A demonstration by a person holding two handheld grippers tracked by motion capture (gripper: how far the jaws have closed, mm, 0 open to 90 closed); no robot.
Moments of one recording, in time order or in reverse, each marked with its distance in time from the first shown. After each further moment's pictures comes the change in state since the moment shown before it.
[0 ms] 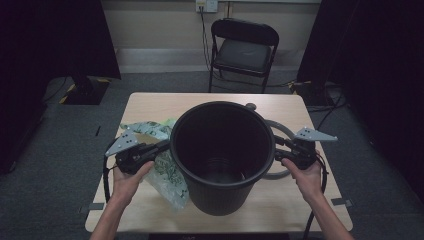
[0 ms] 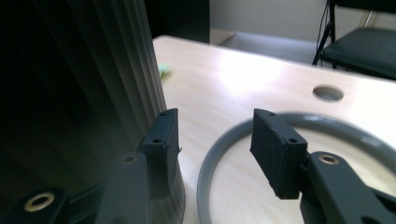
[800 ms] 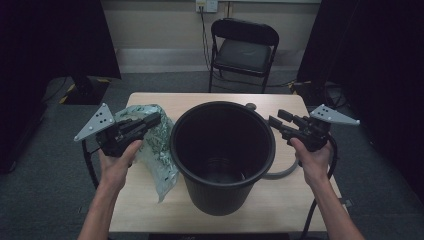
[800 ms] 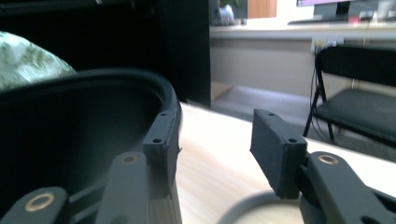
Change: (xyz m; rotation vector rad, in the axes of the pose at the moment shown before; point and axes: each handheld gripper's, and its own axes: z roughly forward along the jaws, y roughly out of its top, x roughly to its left) left arm -0.011 0.074 -0.026 -0.213 -0.009 0.068; right arm 0.009 0.066 -0.025 -0.214 0.007 -0.016
